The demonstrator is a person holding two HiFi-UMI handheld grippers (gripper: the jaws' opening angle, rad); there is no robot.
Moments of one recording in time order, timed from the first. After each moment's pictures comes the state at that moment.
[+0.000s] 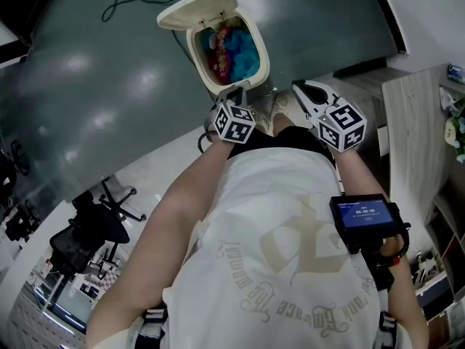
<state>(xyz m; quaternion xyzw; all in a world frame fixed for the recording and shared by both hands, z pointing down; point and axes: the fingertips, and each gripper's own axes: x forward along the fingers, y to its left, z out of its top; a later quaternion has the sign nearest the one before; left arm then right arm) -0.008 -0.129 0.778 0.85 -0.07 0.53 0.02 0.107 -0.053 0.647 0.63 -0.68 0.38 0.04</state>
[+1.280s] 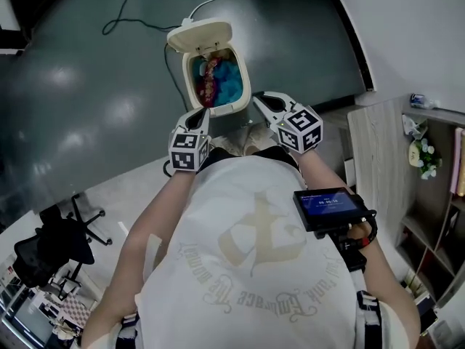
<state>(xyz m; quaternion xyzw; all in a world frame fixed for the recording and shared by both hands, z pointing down) -0.024 -0.163 0.645 0.91 -0.16 0.35 0.16 0.090 -0.100 0.601 0.59 -0.74 0.32 0.05</state>
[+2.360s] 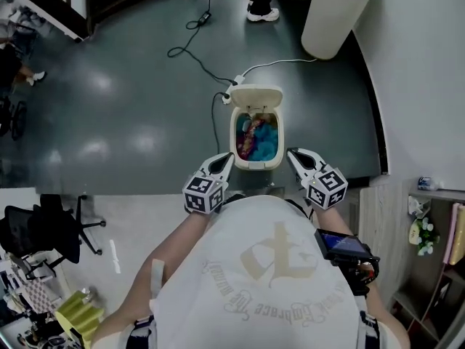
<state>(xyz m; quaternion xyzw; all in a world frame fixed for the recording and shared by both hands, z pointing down) -0.076 -0.206 0.544 0.93 -0.21 0.21 0.22 0.068 -0.134 0.524 0.57 -0.78 0.25 0.03</state>
